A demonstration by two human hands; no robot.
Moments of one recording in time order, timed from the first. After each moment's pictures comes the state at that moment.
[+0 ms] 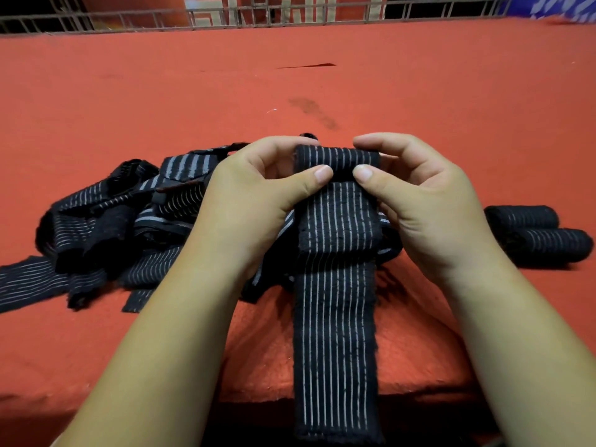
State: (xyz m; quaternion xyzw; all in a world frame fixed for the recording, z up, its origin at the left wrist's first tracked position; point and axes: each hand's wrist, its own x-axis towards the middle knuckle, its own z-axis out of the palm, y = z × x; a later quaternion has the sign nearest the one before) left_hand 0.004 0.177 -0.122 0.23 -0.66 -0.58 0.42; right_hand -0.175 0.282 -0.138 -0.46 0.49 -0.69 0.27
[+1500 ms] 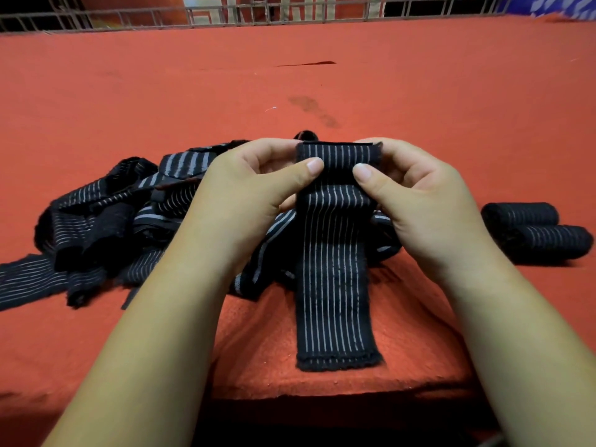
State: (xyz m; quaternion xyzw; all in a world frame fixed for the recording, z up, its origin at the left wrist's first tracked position) left_hand 0.011 0.180 -0.114 0.27 -0.66 -0.57 0.39; right_hand -0.173 0.285 -0.138 -0.49 0.55 -0.64 0.22
